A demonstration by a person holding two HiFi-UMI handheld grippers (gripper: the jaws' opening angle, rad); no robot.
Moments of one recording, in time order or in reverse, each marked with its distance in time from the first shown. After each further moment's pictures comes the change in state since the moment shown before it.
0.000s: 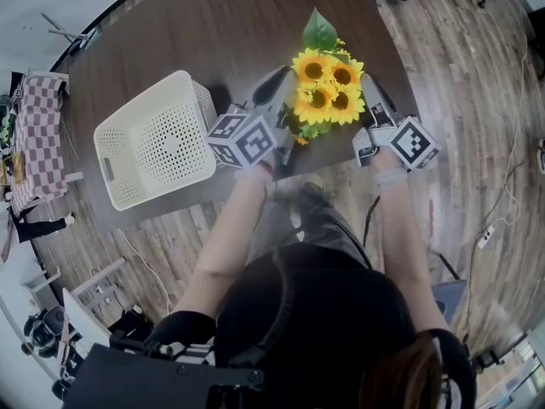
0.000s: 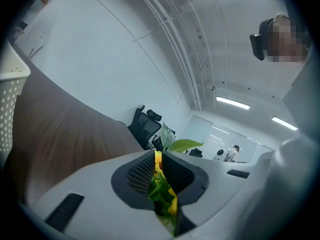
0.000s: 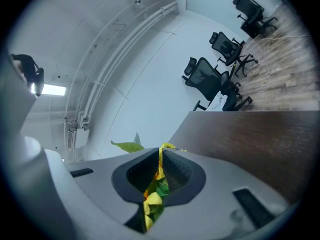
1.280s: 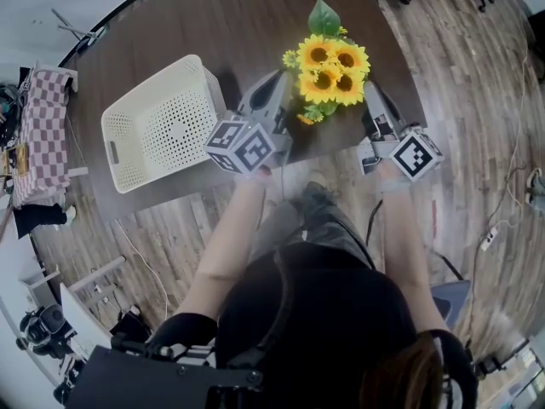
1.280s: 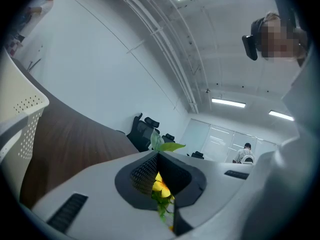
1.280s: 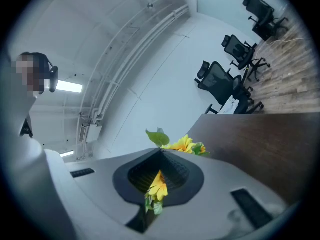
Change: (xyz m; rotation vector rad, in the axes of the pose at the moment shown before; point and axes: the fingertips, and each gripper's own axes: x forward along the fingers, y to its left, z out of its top) left arm -0.049 -0.021 0.004 0.077 -0.085 0.001; right arm -0.045 0.035 -0.019 -0.079 -0.034 0.124
